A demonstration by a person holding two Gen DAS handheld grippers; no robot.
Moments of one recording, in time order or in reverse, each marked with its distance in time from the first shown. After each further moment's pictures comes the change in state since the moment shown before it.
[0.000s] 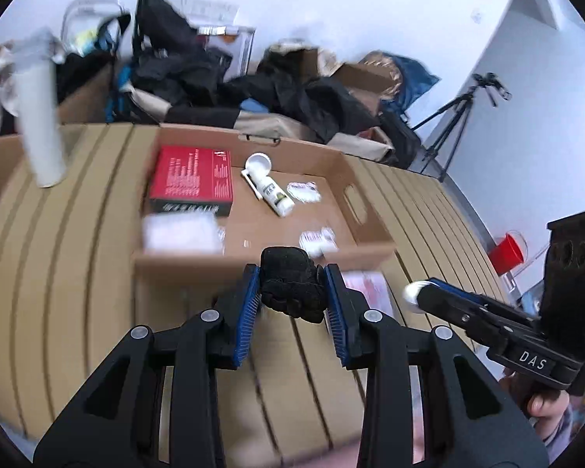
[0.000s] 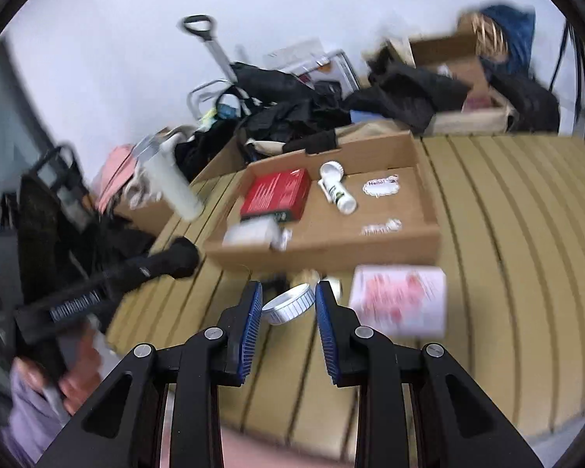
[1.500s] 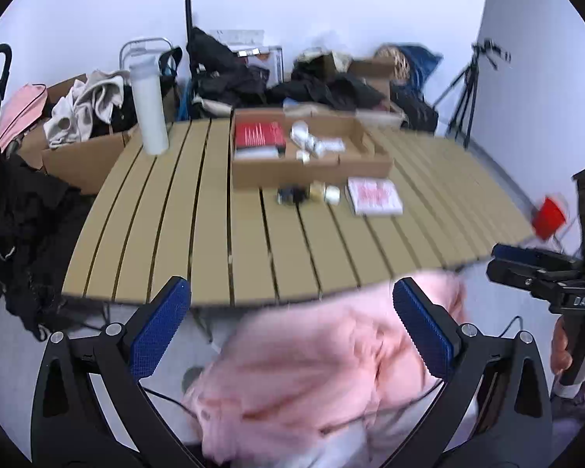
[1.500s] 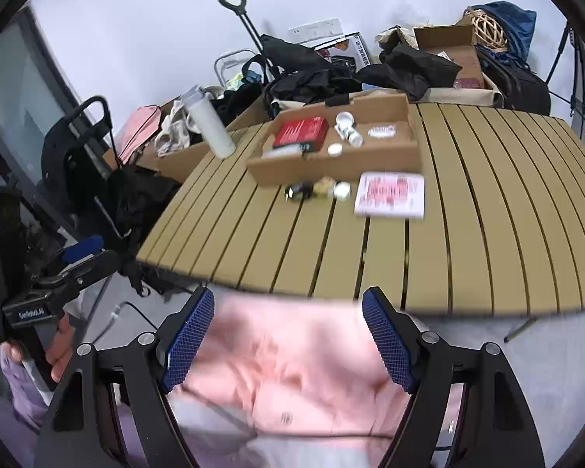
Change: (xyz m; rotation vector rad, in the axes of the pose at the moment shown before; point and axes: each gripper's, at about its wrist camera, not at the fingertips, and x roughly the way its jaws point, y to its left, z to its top) left arm -0.191 -0.037 -0.182 0.151 -0.052 0.256; right arm -0.136 0.045 -0.146 -0.125 0.071 -0.010
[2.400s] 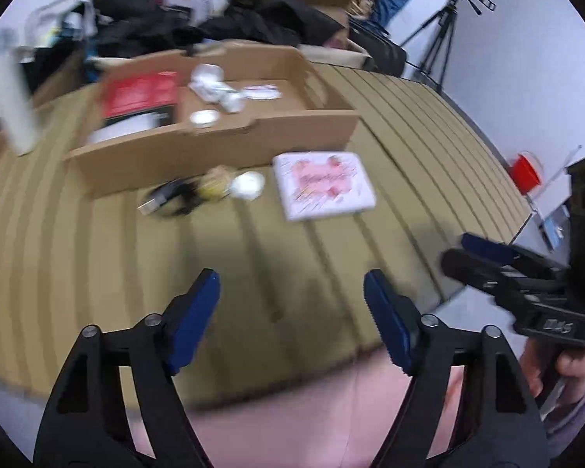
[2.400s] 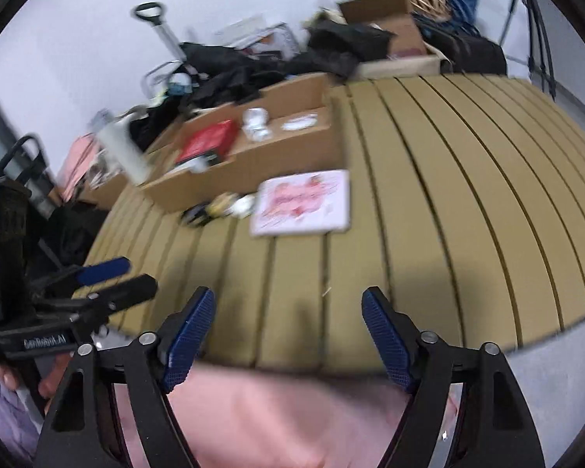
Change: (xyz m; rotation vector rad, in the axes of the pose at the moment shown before) left arm 0.214 -0.084 0.076 0.057 0.212 -0.223; right arm 0.090 -0.117 0.038 0.181 0.000 -0.134
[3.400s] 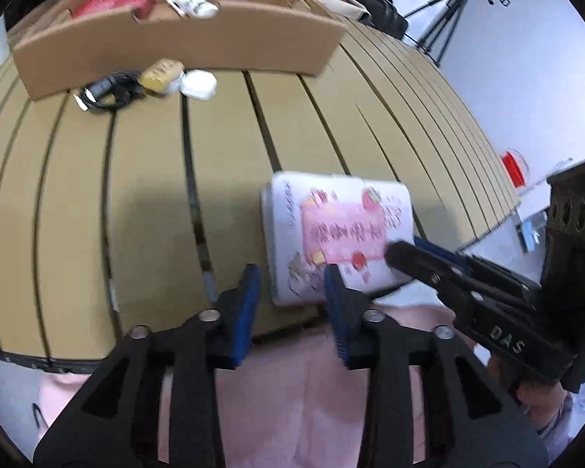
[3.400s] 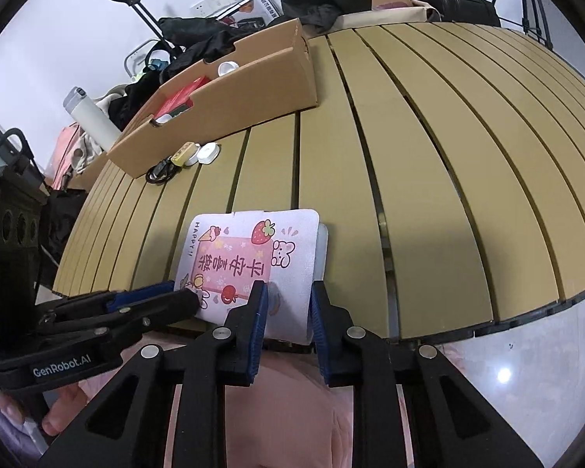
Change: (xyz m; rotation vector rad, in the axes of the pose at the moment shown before) left arm 0.029 -0.018 -0.060 -0.121 0.108 -0.057; right arm 0.035 -0.023 -0.047 0.036 0.082 0.013
